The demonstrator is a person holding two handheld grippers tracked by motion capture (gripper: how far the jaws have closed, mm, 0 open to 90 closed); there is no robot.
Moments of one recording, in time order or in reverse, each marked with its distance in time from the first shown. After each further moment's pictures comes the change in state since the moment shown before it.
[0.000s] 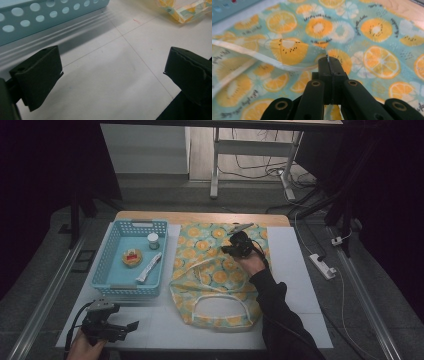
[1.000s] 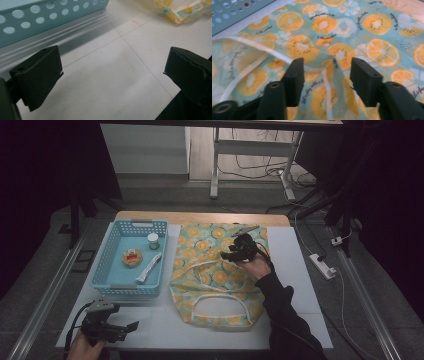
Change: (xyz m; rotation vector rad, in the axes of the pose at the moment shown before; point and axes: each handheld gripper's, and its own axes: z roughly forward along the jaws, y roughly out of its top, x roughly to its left) left arm -0.001 -0.001 -0.001 -0.011 -0.001 0.006; right arm 0.007 -0.008 -0.020 -0.016 0.017 0.044
